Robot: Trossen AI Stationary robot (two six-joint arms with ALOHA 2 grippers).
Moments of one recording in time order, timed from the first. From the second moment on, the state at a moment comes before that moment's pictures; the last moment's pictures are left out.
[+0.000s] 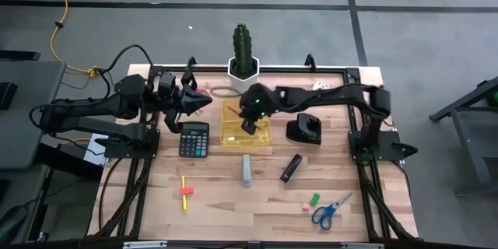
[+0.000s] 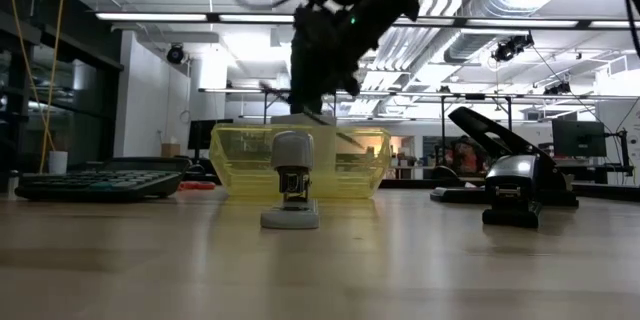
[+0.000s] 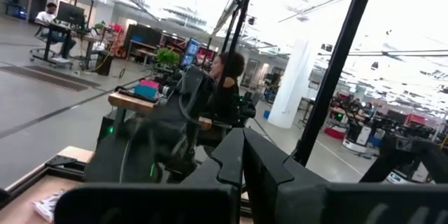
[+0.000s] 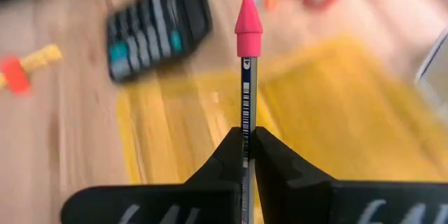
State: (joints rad) left arm 0.21 0.83 0.80 0.24 0.14 -0.32; right arm -0.16 1.88 1.41 -0.33 -0.05 0.20
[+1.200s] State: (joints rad) left arm 0.22 0.83 0.80 0.24 0.10 -0.28; right arm -0.16 1.94 1.44 -0.46 -0.19 0.19
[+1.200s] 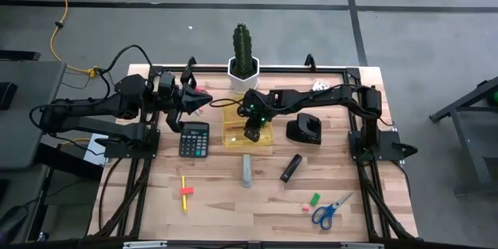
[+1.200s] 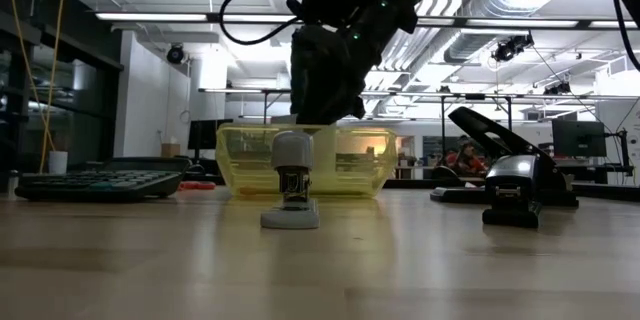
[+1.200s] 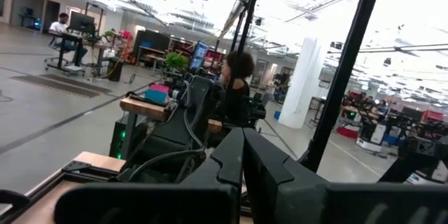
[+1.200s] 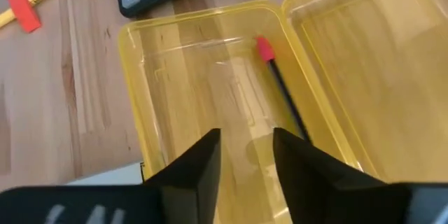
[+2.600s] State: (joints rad) left arm 0.22 0.83 0.80 0.14 0.06 -0.28; right arm -0.17 1.01 0.67 0.54 -0.12 0.26
